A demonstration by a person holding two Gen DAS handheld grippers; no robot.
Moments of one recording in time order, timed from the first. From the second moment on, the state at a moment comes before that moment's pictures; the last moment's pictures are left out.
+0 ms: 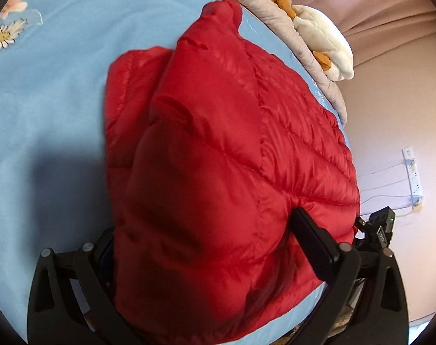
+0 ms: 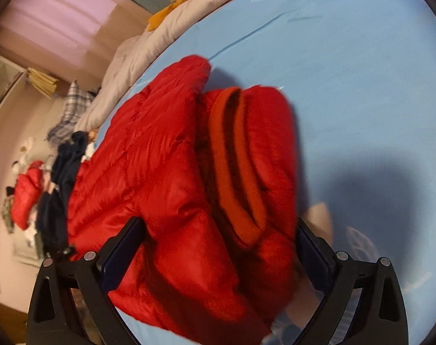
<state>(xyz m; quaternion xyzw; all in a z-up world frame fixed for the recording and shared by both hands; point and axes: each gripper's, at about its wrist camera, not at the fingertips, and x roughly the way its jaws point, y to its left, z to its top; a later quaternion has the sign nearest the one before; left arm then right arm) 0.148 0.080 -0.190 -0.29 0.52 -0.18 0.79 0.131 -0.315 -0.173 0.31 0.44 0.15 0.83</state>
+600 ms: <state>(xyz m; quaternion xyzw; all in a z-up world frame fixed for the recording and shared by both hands) 0.128 0.017 -0.082 -0.13 0.42 -0.13 0.89 0.097 -0.266 -0.065 0.21 0.33 0.18 0.90</state>
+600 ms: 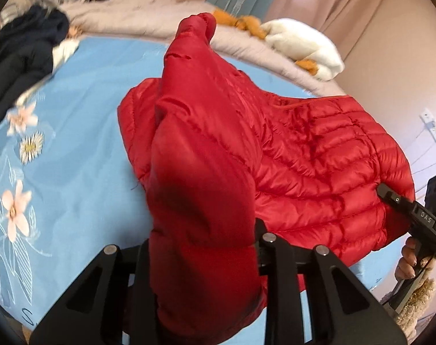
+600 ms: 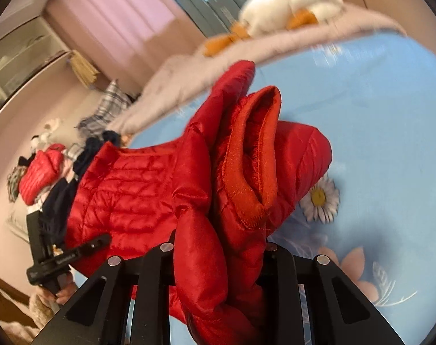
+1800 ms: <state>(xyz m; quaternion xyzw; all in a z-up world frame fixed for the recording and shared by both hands) 0.187 0.028 -0.123 -0.09 0.45 -0.06 0.89 0.148 -0.273 -0.098 0.24 0.37 0.12 0.89</state>
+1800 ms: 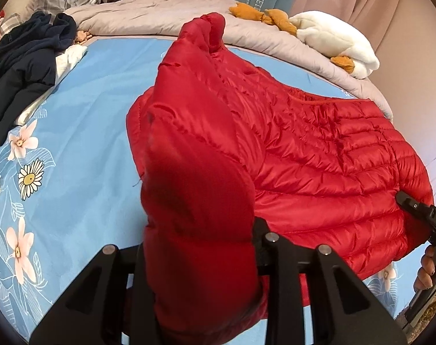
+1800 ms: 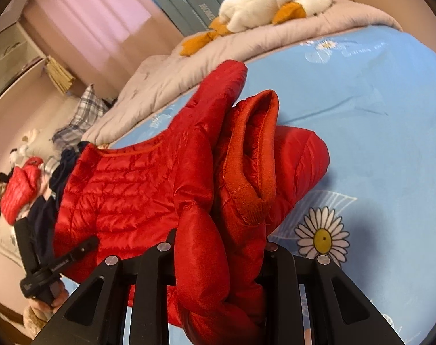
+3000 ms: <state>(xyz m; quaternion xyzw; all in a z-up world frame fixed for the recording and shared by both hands) 0.123 0.041 -0.116 -0.10 0.44 -0.05 0.89 0.118 -0.275 -0.104 0.23 0.38 0.12 0.89</state>
